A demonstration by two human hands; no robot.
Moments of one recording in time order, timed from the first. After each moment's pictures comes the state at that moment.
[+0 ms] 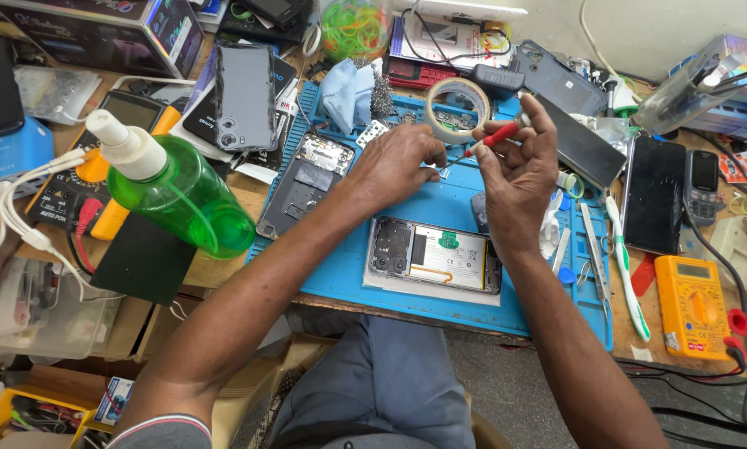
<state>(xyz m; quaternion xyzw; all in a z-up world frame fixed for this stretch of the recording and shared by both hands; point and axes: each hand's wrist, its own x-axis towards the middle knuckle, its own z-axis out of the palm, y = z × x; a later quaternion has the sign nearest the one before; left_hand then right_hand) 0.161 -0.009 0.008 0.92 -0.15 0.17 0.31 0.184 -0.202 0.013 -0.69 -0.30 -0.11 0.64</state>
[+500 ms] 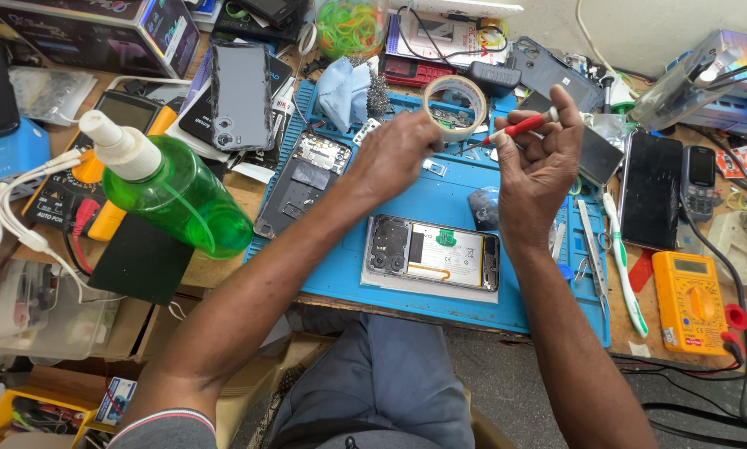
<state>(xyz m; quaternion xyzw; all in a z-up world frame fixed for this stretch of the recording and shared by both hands) 0.172 -0.015 0.001 0.93 -0.12 0.19 0.30 0.195 -0.214 0.013 -0.68 -0.30 -0.17 0.64</state>
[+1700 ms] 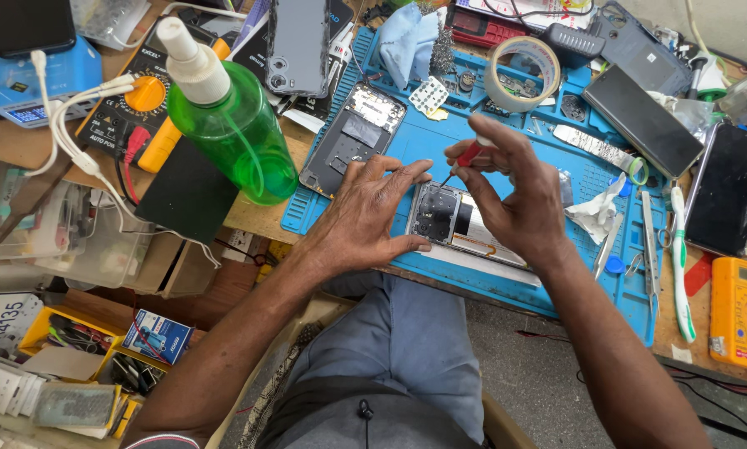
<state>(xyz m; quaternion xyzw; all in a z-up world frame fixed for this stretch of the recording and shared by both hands) 0.006 0.018 -0.009 0.92 -0.12 0.18 0.34 0.133 -0.185 0.030 -0.73 -0.53 -0.05 0.43</state>
